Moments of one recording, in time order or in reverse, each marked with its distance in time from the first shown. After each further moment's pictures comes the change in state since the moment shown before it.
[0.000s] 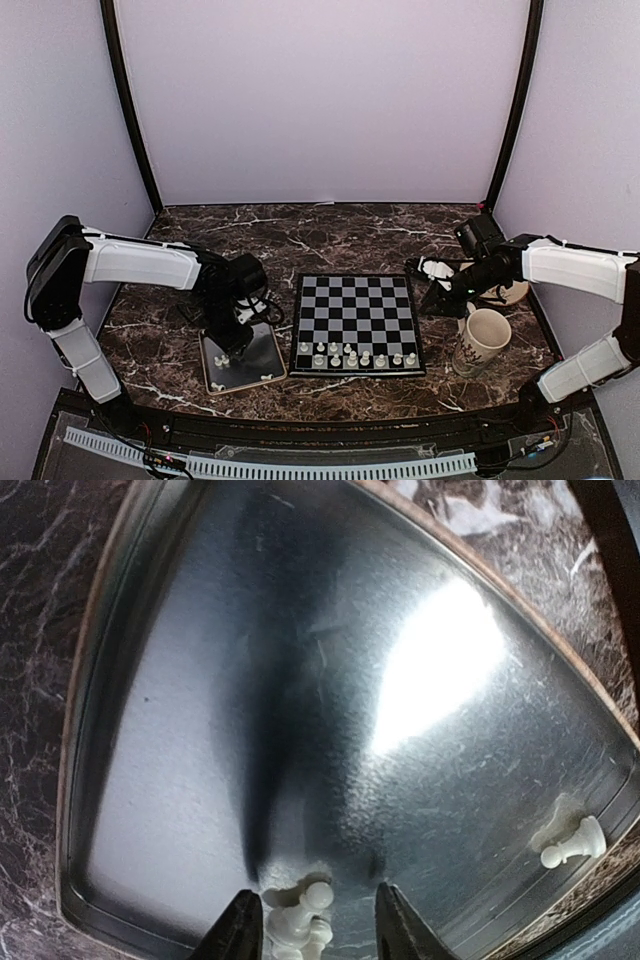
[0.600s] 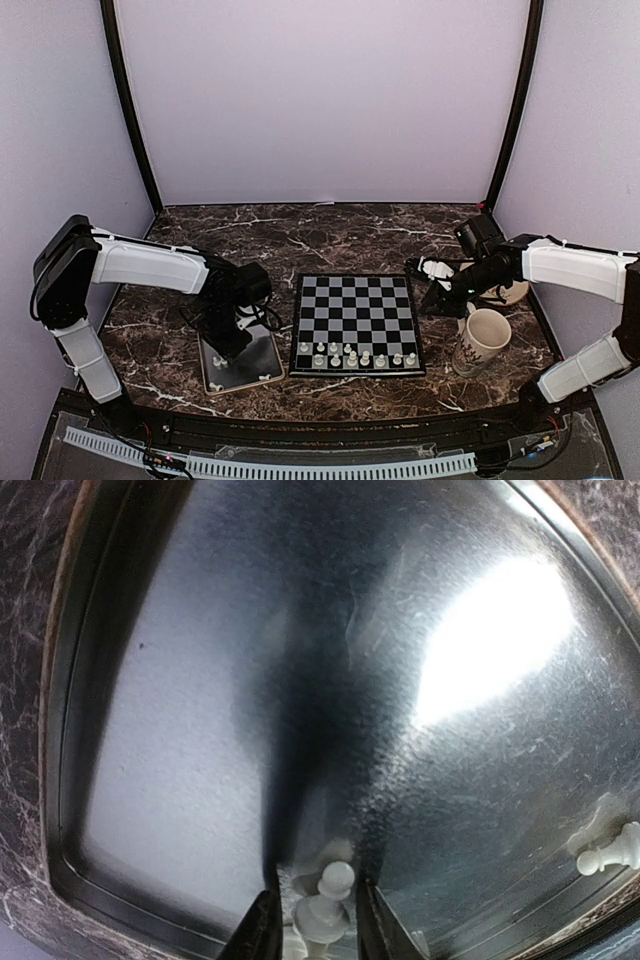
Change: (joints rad) left arm -0.037 0.037 0.007 -0.067 -0.084 -0.065; right arm 0.000 0.003 0.000 0.000 0.000 0.000
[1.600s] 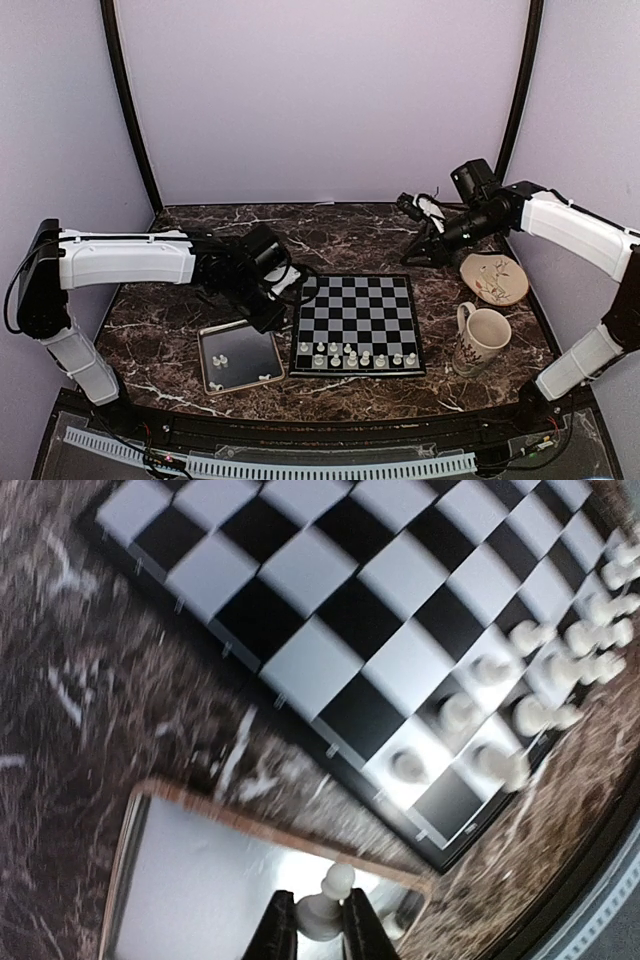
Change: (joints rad) left arm -0.092 -0.090 0.153 0.164 0.071 0.043; right arm -0.005 0.089 0.381 -0.174 -0.212 0.119
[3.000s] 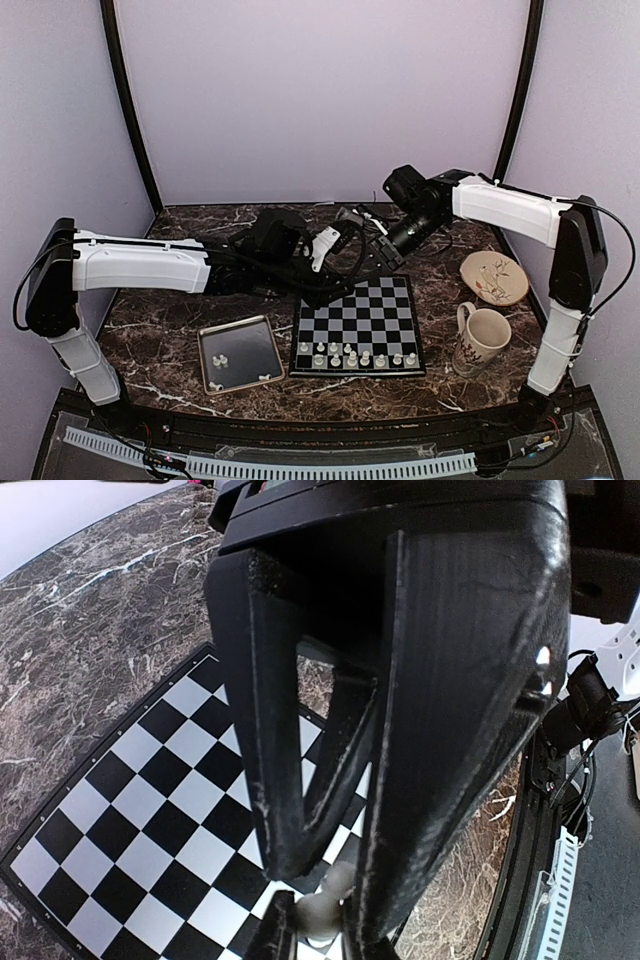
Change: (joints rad) left arm -0.076 0.047 0.011 0.720 0.189 -0.061; right arm 0.198 0.404 0.373 -0.222 -0.315 0.212
